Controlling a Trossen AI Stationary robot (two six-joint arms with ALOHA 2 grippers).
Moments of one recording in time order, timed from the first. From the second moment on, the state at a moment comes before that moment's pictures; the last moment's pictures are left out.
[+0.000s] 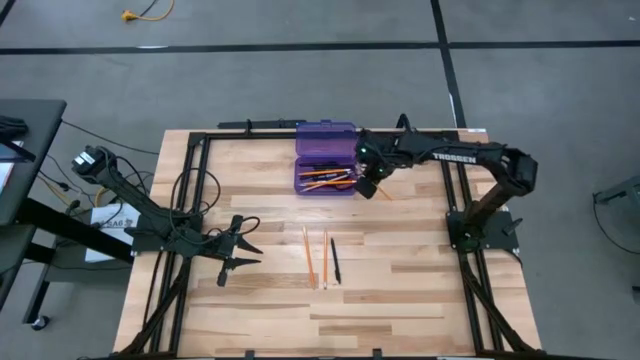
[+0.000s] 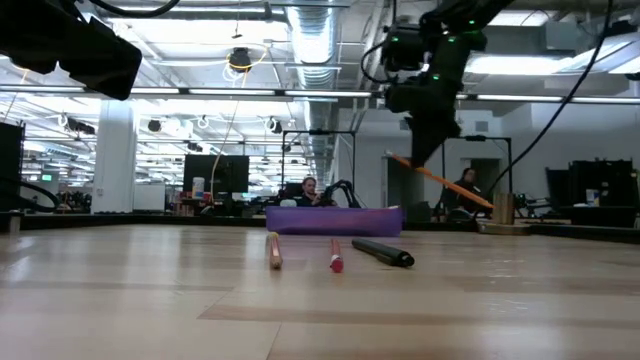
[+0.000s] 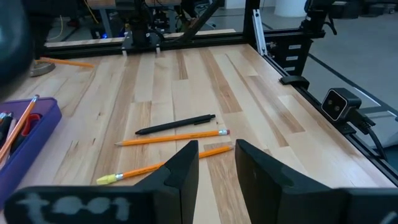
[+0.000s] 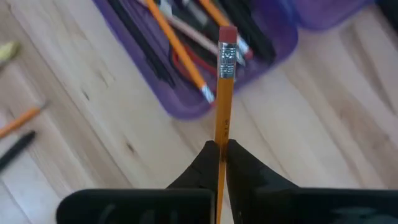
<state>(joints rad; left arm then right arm) -0.63 0.82 0.24 0.30 -0.46 -0.13 -0.39 1.59 1.20 -0.84 0.00 0.16</state>
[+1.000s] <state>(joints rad) -0.63 0.82 0.24 0.31 -0.46 -0.15 -0.38 2.41 2.28 -1.36 0.05 -0.13</state>
